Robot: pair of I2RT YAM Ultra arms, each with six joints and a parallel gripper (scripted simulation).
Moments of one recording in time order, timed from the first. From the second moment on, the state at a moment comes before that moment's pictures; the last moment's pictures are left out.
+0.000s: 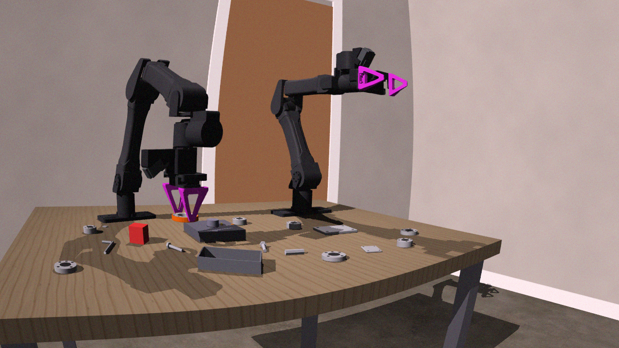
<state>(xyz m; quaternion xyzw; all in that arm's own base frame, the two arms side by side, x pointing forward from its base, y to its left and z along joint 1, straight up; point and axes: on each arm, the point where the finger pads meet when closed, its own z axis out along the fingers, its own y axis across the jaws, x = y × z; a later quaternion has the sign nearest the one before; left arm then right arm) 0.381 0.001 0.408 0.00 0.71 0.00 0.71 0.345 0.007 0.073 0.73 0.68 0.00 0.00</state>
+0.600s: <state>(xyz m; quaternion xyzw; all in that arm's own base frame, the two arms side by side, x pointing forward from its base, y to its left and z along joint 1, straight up) 0.381 0.001 0.408 0.00 0.71 0.00 0.71 0.340 0.017 0.069 0.65 0.76 0.00 0.00</state>
